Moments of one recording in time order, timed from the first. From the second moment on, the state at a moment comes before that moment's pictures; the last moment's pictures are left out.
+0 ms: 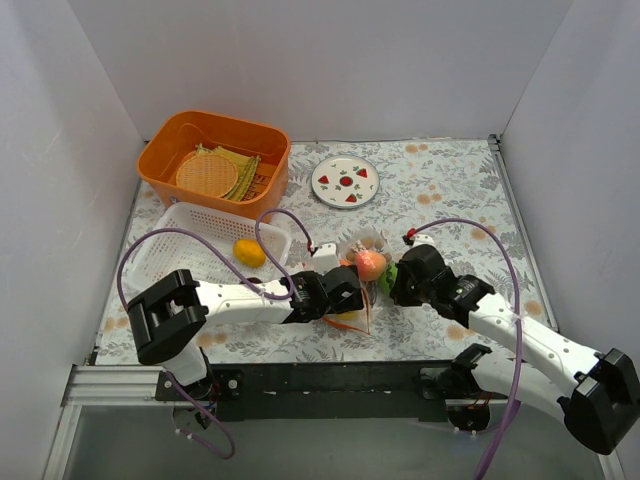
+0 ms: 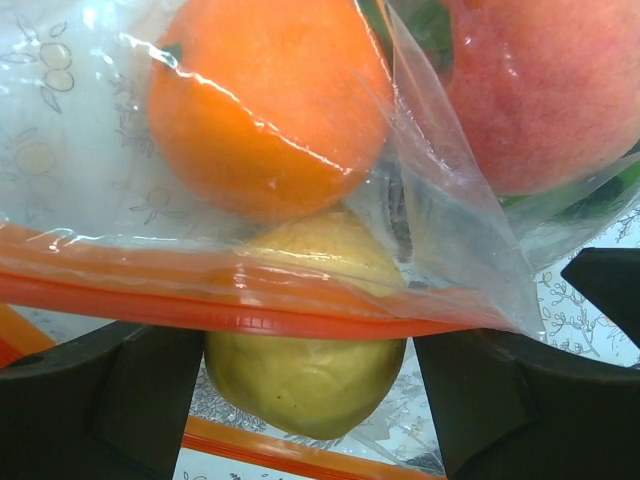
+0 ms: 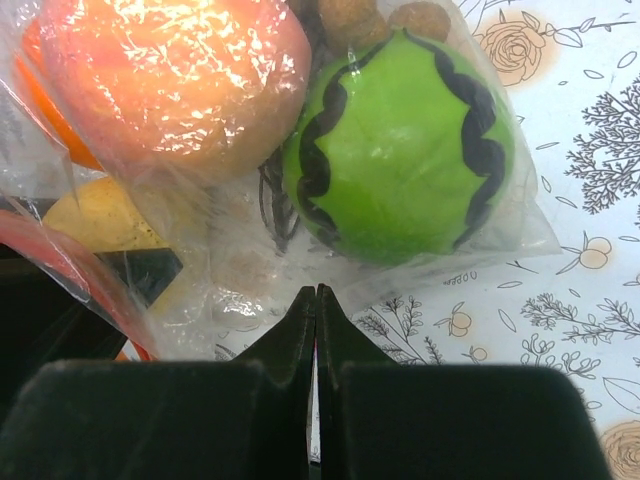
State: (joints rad) left arm -1.15 1.60 0.90 -0.19 -0.42 -1.08; right arm 0.70 0.93 0.57 -0.51 0.11 0.60
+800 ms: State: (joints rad) left arm -1.15 1.37 0.77 -0.23 -0.41 -1.11; right arm 0.67 1.05 0.56 -0.45 0.13 0.60
